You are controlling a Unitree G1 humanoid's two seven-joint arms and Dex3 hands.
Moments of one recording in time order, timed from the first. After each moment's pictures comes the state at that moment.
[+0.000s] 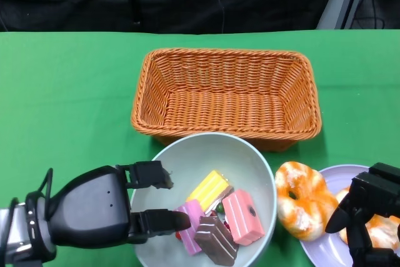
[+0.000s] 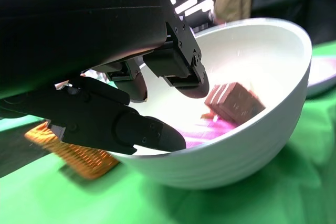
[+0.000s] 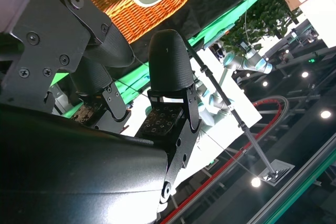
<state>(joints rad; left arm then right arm) -0.44 0.72 -0.73 0.42 1.36 -0.80 0.91 0.37 -0.14 -0.03 -0.36 -0.59 -0.67 -0.30</state>
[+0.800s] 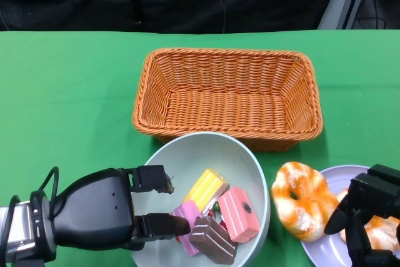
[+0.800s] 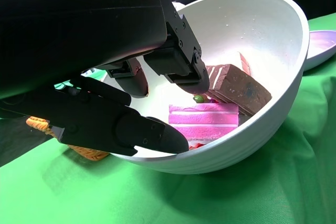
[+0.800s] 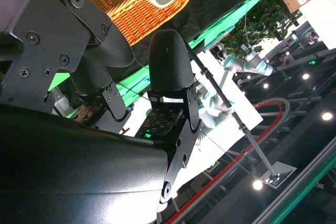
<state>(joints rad) -0.46 0.73 -0.75 0.40 1.34 -0.80 0.83 0.38 -0.13 -0.03 -0.37 -0.59 -0.66 -0.28</state>
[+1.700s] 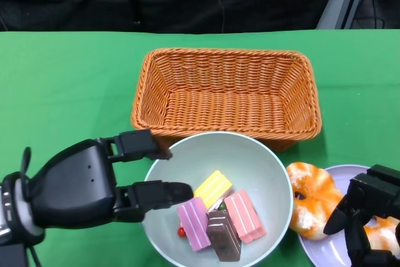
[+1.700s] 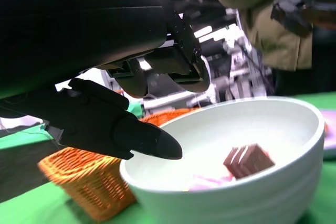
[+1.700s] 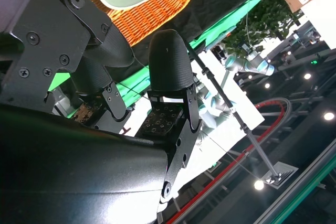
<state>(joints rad) -0.41 0.81 -0.59 0.29 1.20 -0.89 0.88 0.38 -0.12 -0.03 -0.37 -0.59 -0.66 -0.28</state>
